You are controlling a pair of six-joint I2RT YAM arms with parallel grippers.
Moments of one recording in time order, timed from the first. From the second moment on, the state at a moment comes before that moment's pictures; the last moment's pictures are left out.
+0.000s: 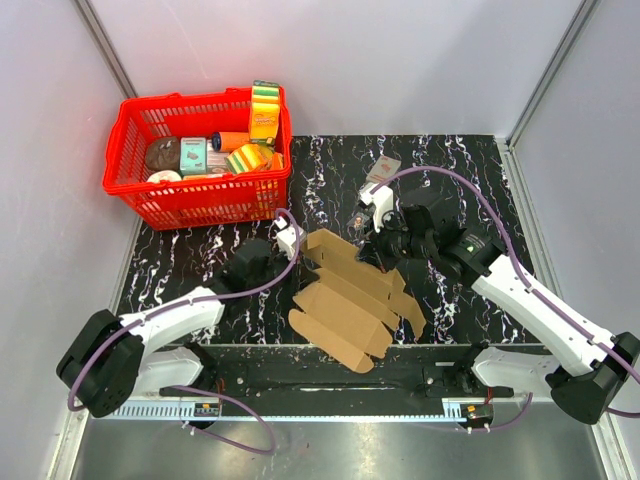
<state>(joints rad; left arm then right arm) -0.67 1.16 0.47 0.27 0.35 -0.24 0.74 1.13 1.19 -0.66 -0.30 0.04</state>
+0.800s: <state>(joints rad) -0.71 1.32 0.66 0.11 0.16 -0.35 0.74 1.21 1.18 -0.53 -0.19 0.21</state>
